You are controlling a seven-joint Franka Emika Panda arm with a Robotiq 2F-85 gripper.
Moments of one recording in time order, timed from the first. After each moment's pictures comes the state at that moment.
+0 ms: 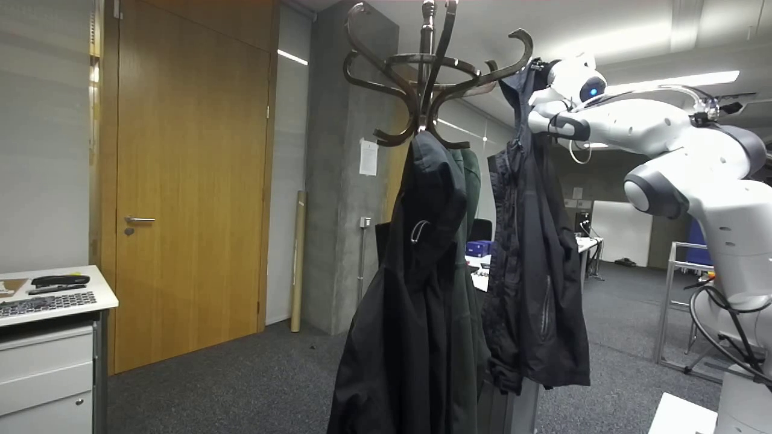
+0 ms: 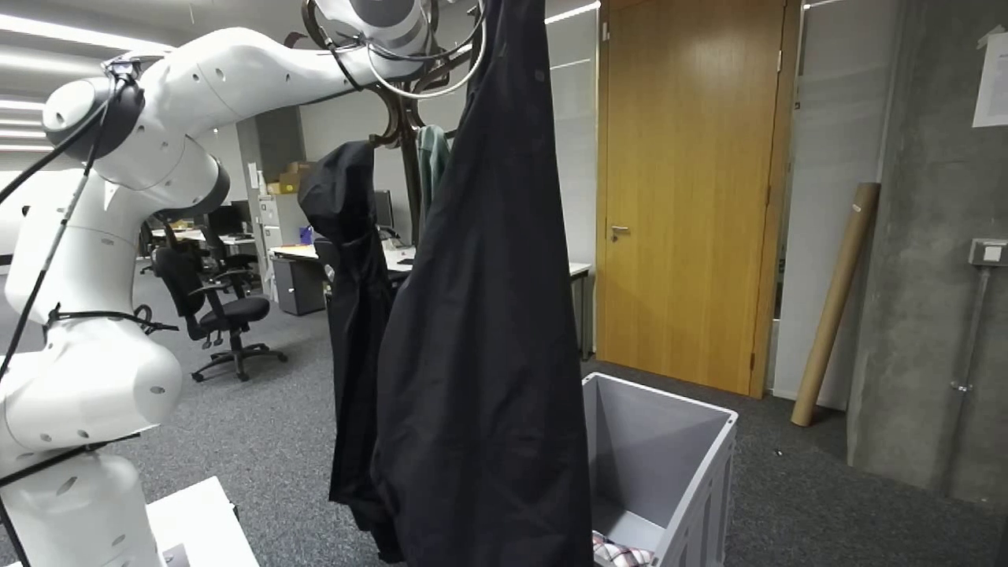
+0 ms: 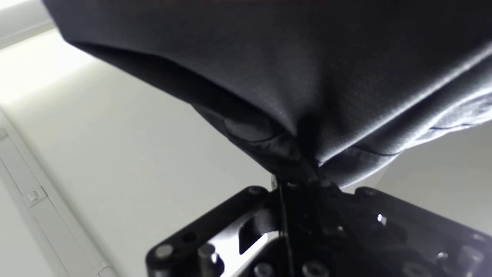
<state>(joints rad) -2.10 -0.60 1.22 -1.40 0.30 3.39 0.36</state>
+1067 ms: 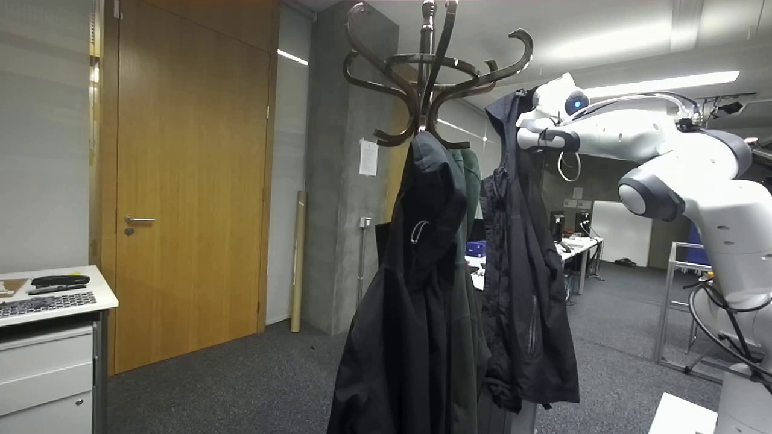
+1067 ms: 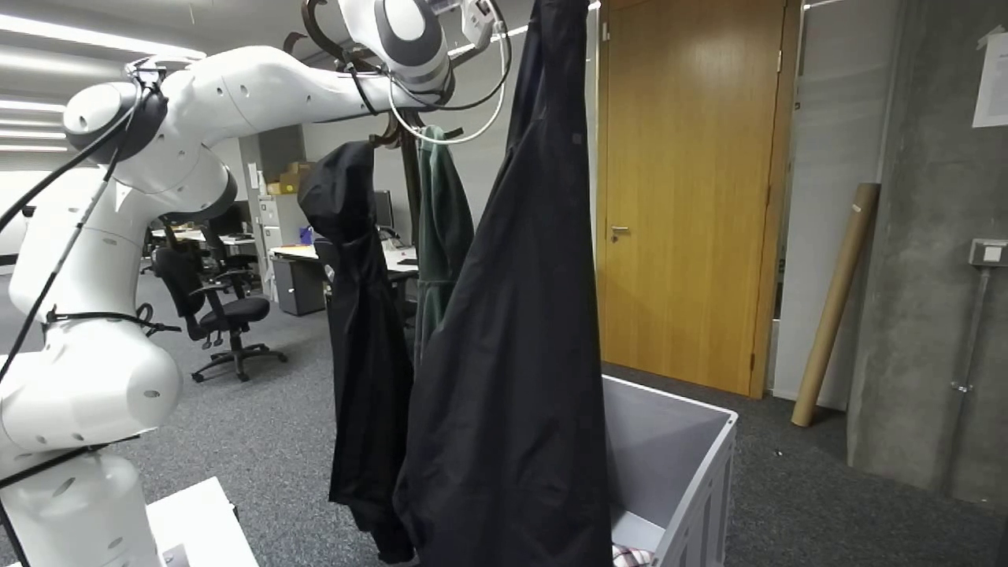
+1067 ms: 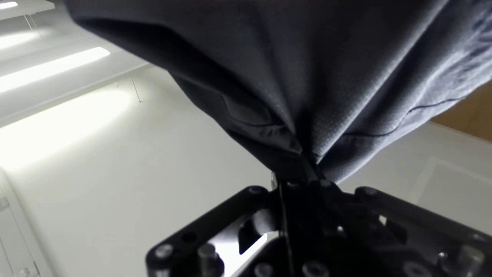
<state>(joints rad) -2.16 -0.60 1.36 -1.44 0.29 3.29 0.36</state>
